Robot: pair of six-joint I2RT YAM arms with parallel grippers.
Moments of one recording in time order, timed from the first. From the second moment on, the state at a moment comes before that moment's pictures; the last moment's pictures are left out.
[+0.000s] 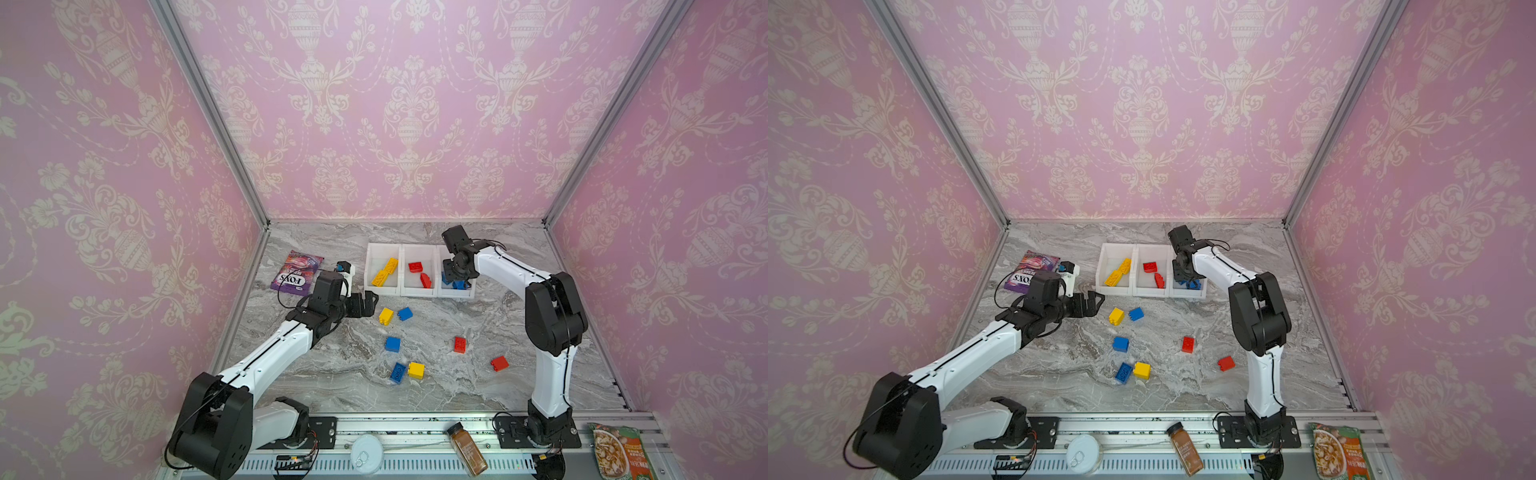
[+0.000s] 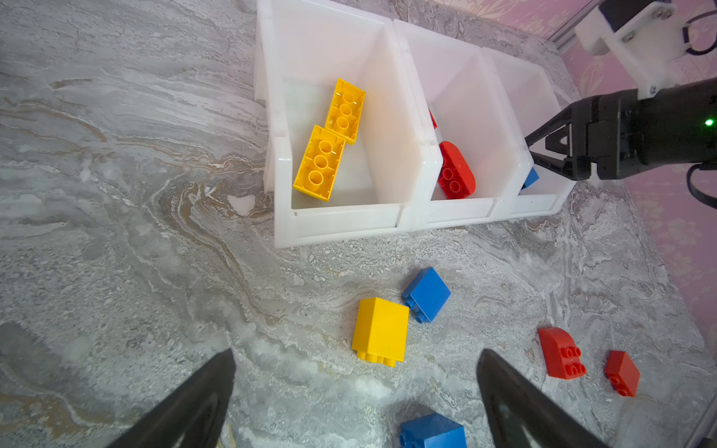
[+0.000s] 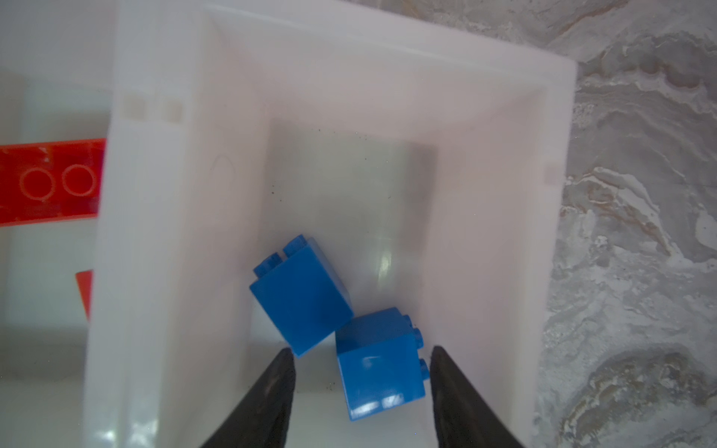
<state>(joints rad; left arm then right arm) -0.35 1.22 0.69 -0.17 0.20 -0.38 0.37 1.99 1.55 -0.72 0.26 0.26</state>
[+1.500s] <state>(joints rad) -0.35 1.32 0.70 -0.14 0.23 -0.38 0.58 1.42 0.79 -0.69 0.07 0.73</state>
